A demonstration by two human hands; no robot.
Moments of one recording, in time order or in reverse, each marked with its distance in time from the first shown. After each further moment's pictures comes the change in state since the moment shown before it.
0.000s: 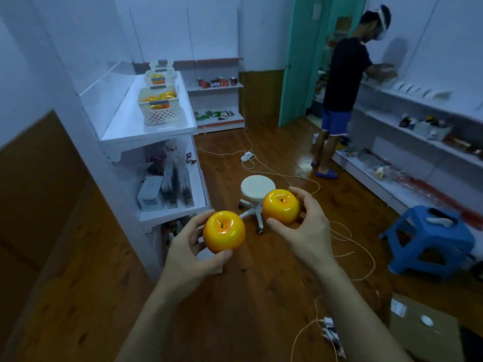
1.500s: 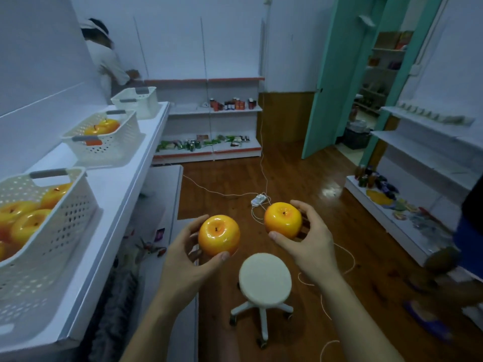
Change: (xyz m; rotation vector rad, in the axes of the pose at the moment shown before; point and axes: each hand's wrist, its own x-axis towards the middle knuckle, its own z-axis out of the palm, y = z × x) left_hand 0.662 -0.168 0.019 0.049 0.238 -0.026; right_hand 0.652 0.219 0.158 0.084 -0.119 -0.027
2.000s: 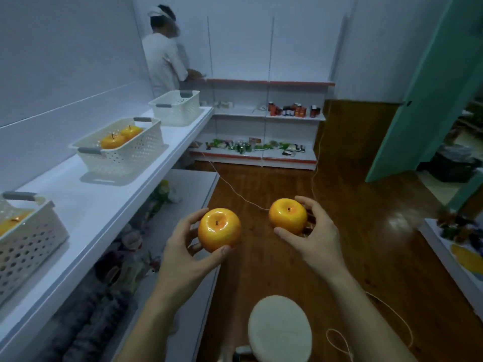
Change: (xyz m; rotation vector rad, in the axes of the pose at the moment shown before) left_hand 0.182 -0.025 0.054 0.136 0.316 -0.058; right_hand 0.260 0.082 0.047 0.054 -0.260 -0.147
